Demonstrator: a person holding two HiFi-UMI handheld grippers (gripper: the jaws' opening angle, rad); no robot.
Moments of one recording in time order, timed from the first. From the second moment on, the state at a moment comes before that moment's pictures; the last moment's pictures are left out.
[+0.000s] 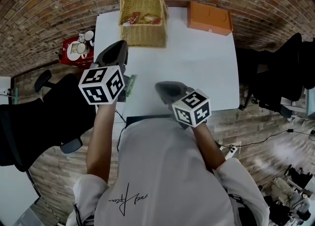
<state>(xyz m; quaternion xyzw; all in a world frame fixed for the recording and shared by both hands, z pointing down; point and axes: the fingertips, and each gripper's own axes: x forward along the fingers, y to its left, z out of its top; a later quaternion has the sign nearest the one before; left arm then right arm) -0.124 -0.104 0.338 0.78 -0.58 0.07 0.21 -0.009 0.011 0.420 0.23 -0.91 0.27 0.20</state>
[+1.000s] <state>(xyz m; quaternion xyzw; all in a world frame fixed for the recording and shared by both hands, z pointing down) -0.105 -0.016 0.402 0.77 -0.57 0.05 0.27 -0.001 0.024 0.425 0.21 -0.92 0.28 0.20</state>
